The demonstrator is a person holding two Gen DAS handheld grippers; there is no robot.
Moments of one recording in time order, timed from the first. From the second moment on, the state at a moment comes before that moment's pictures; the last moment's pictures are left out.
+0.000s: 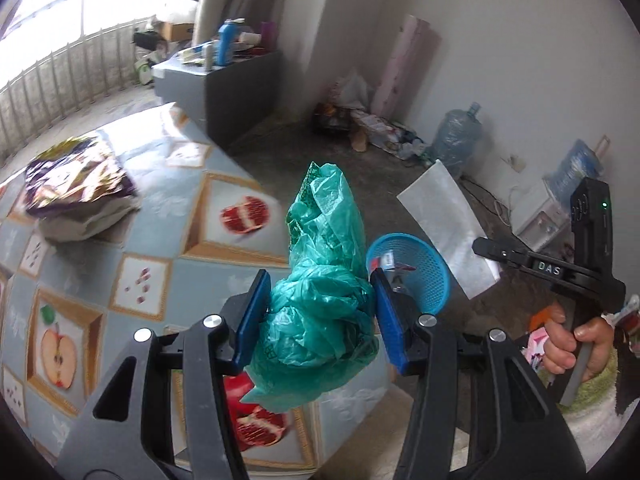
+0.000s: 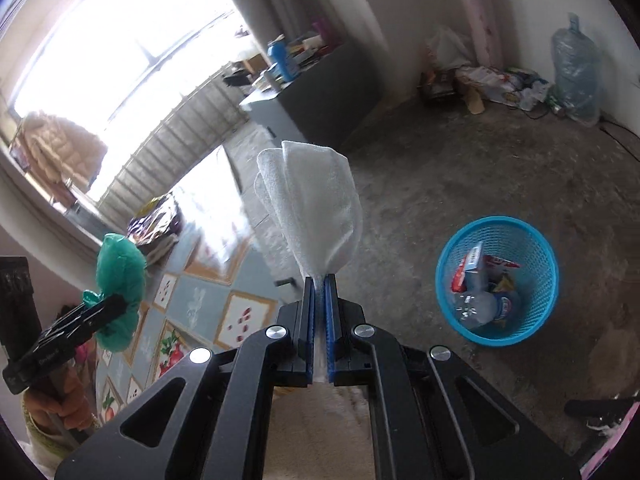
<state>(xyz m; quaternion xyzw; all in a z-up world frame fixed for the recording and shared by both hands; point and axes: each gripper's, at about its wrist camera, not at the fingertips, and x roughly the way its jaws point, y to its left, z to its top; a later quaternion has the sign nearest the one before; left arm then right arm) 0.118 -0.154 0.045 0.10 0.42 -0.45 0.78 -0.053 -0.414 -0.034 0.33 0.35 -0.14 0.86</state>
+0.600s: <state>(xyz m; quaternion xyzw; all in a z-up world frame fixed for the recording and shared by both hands) 0.033 -0.458 -0.096 0.28 0.51 -0.58 0.57 -0.101 -0.600 -0.189 0.47 0.41 -0.26 0.74</state>
